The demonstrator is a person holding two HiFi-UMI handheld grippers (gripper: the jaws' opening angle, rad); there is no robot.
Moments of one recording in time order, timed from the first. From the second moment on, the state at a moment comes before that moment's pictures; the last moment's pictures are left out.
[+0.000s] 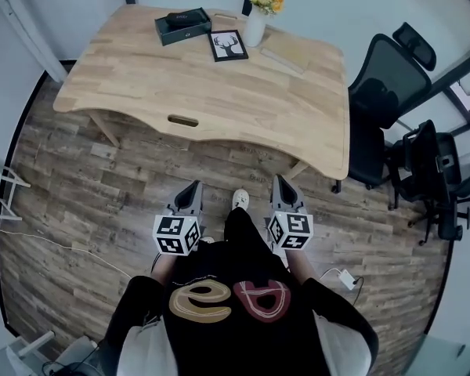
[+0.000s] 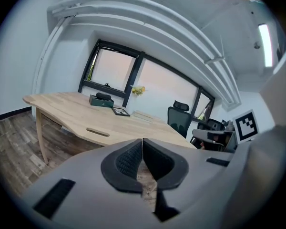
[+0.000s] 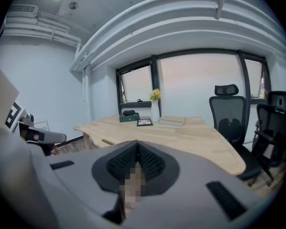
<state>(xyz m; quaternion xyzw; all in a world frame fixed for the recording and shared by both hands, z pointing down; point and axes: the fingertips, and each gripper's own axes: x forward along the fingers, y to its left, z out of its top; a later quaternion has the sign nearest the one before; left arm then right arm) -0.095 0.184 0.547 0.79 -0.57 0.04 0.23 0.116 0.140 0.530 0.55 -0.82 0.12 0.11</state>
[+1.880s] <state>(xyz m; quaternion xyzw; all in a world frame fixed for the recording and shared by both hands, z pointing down) -0.020 -0.103 0.541 0.69 -0.68 0.07 0.25 0.187 -0.173 0.538 0.46 -0.86 0.13 0.15</state>
